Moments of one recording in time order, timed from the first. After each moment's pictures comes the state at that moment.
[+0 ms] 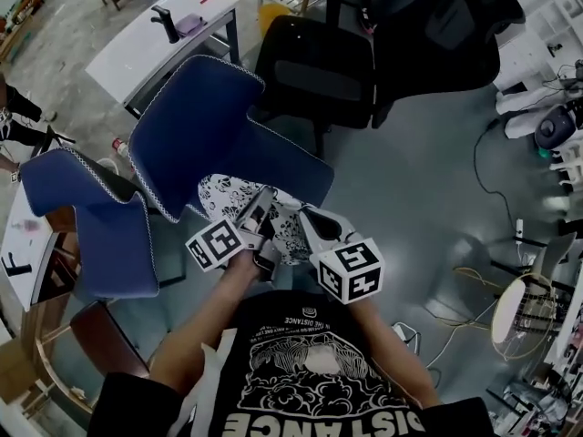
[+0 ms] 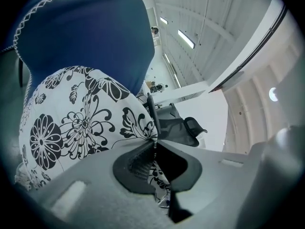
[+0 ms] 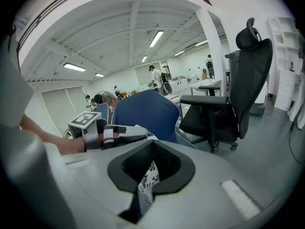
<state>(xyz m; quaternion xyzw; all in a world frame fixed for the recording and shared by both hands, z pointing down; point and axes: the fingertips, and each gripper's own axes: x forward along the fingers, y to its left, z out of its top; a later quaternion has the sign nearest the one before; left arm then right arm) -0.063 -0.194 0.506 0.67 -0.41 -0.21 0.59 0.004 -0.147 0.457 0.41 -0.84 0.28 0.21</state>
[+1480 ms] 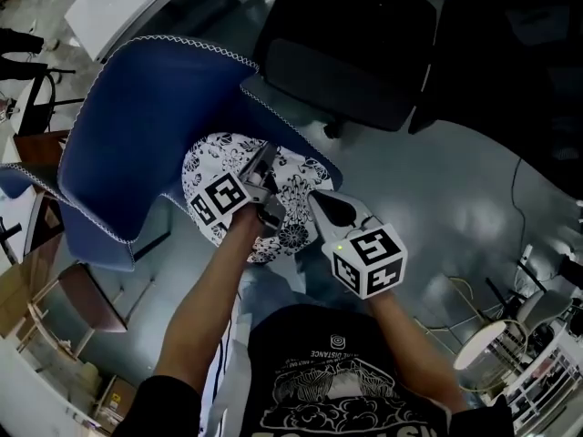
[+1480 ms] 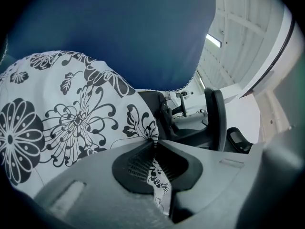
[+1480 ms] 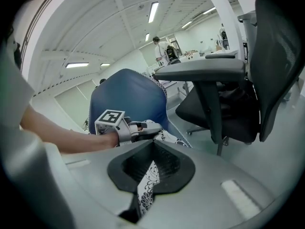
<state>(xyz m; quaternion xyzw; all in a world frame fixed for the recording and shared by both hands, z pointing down) -0.036 -0.354 0.681 0.56 -0.51 -0.18 0.62 0.052 -0.289 0.577 0.28 -0.84 0.36 0.28</state>
